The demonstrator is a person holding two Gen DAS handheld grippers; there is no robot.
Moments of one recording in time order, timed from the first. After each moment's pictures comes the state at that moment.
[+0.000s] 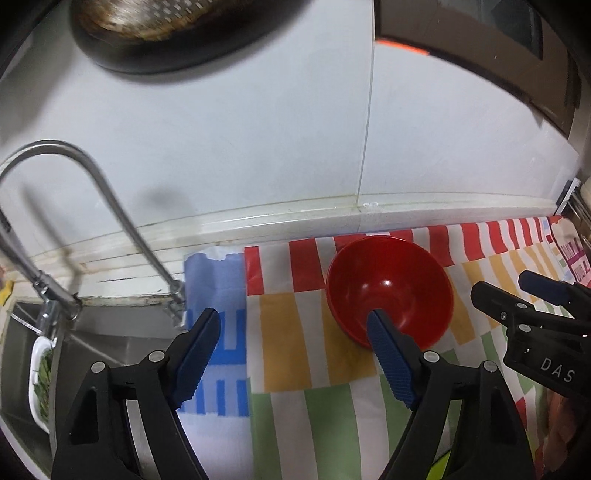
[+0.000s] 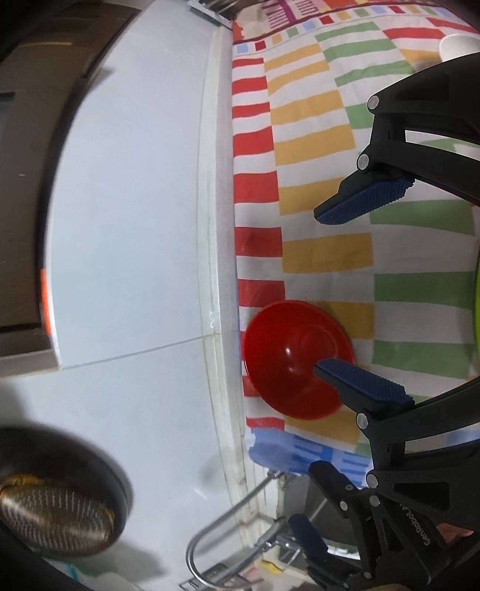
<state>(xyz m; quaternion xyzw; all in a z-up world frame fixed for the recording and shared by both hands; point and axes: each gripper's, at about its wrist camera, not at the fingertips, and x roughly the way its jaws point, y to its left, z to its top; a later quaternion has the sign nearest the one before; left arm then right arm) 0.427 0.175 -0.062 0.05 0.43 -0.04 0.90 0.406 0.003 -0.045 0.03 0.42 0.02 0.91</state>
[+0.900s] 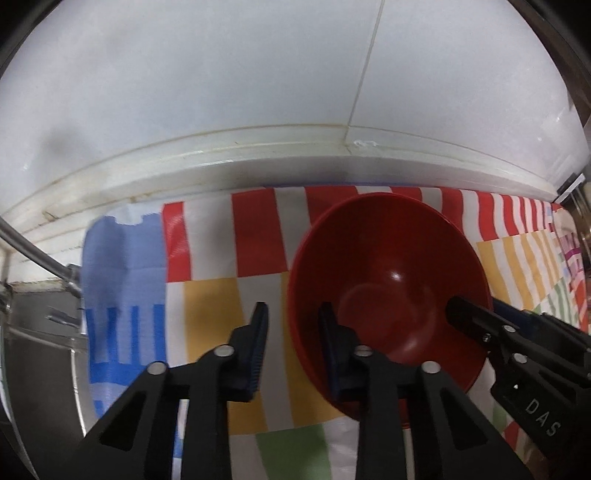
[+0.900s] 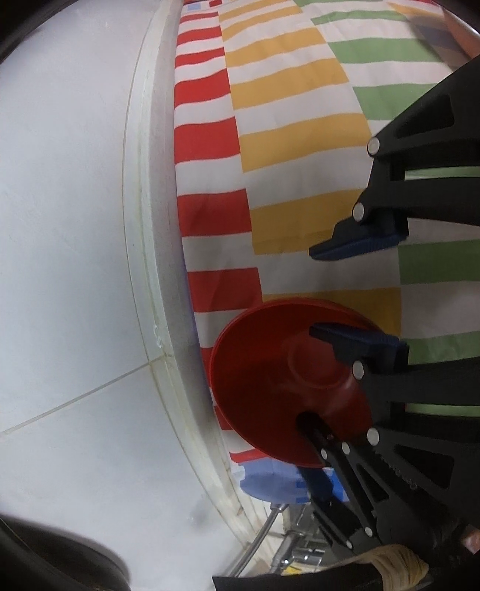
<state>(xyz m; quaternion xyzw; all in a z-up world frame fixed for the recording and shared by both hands) 0.496 0.159 -0.139 0.00 0.53 -0.09 0.84 0.465 0.006 -0.111 0.09 0.51 0.03 0.86</state>
